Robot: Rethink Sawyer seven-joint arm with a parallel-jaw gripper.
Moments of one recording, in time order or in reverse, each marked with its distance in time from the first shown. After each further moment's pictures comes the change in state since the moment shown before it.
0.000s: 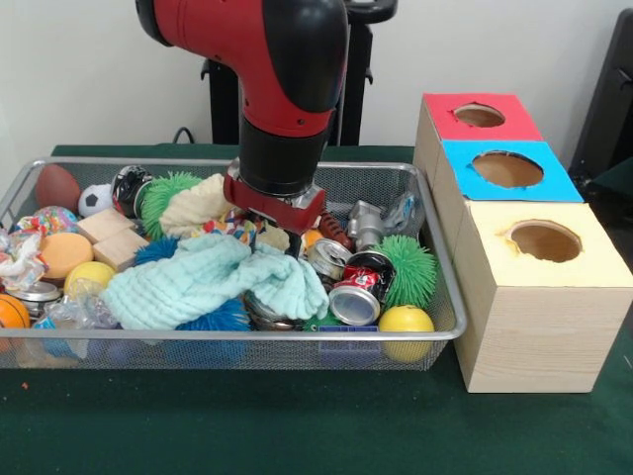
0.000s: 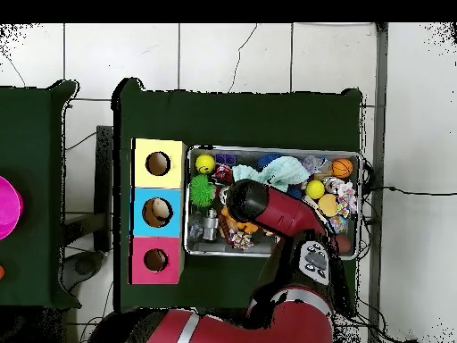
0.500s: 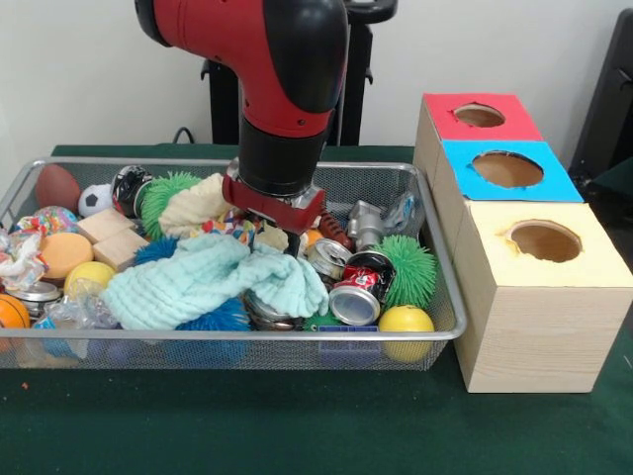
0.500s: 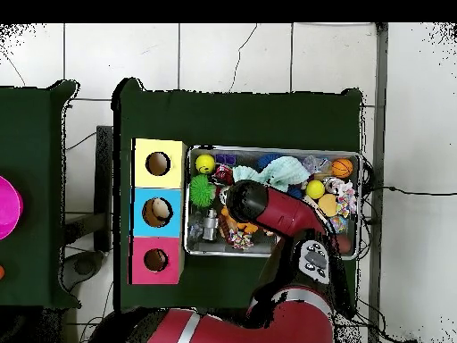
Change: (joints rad) arm -0.001 0.002 0.001 -0.006 -0.020 0.000 0.000
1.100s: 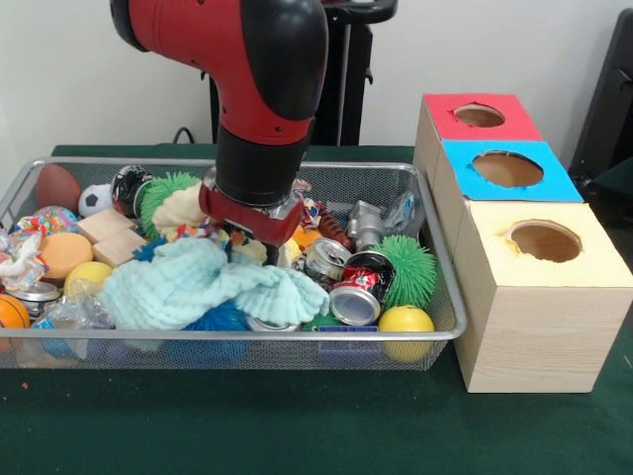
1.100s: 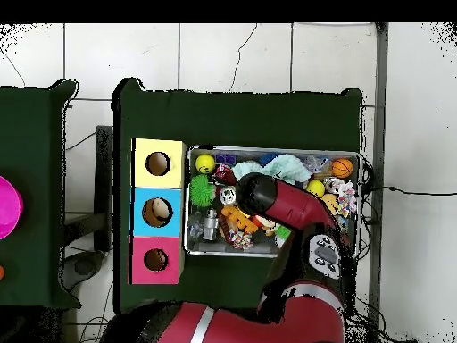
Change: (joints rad) arm -0.033 0.016 0.001 -0.067 -0.025 0.001 0.000
